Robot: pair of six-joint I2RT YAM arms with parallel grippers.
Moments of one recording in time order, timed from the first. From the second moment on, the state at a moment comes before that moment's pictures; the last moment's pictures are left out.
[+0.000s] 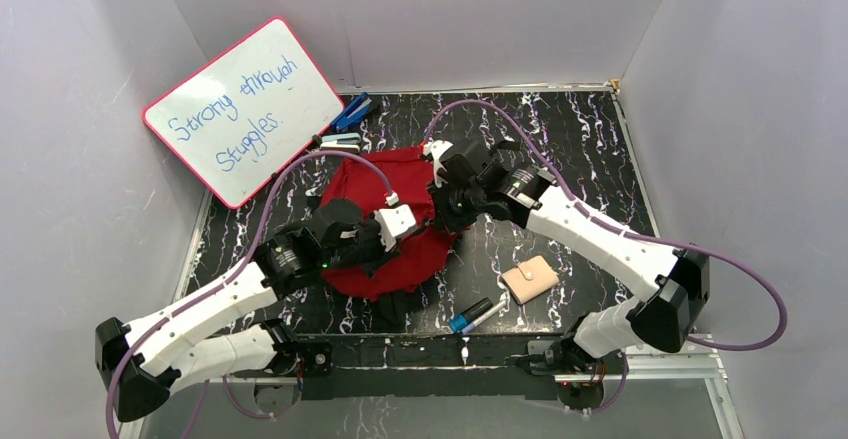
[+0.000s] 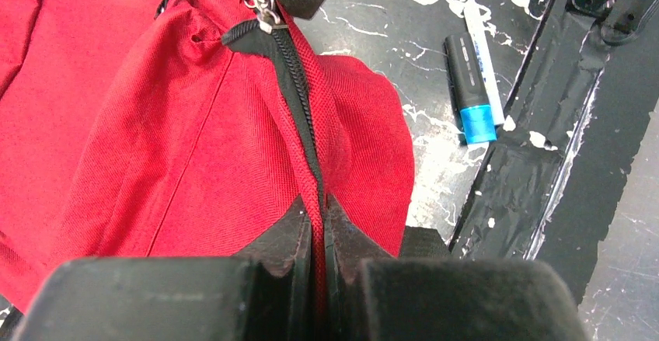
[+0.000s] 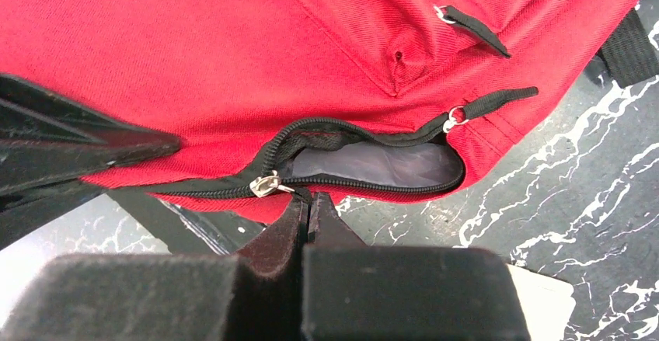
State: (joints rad) left arm -0.91 0.93 0.81 -0.48 0.17 0.18; right arm 0.90 1.40 1.36 -0.83 -0.10 0.28
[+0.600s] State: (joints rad) left arm -0.91 0.89 0.85 -0.60 0.13 0.20; right arm 0.90 1.48 1.37 -0.89 0.04 0.31
